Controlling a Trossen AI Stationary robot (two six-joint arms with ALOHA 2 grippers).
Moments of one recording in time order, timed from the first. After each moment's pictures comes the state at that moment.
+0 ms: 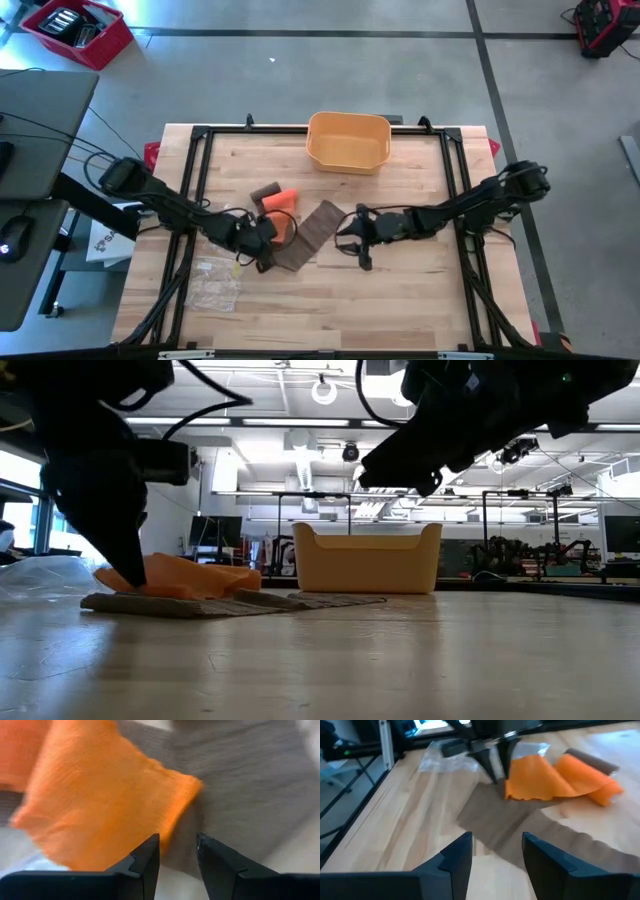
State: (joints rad) left arm -0.38 1.49 0.70 -0.48 -0.33 -0.81; right arm 0.24 1.56 0.67 0.45 0.14 0.20
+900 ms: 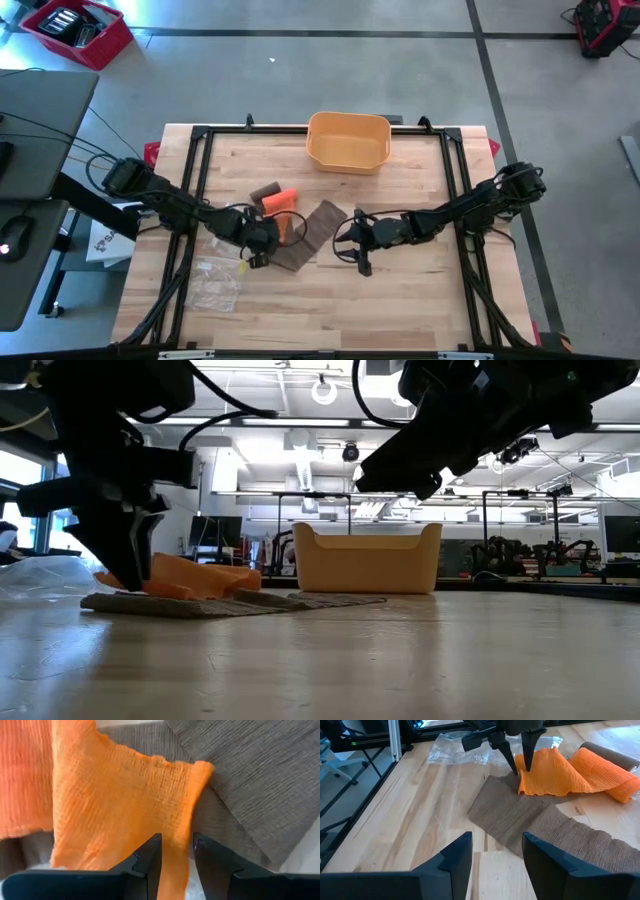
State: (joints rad) left arm -0.31 1.51 0.75 -0.58 -0.28 -0.42; right arm 0.27 1.59 0.69 0.45 0.14 0.21
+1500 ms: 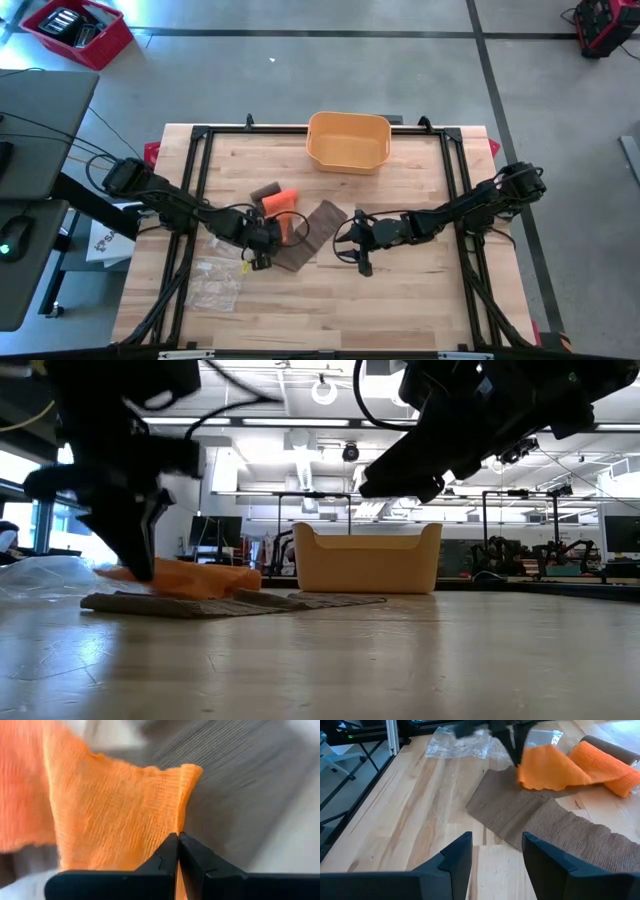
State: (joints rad) left arm -0.34 1.51 0.81 -0.58 -0.26 -0.45; right arm 0.27 1.59 0.69 0.42 0.14 0.21
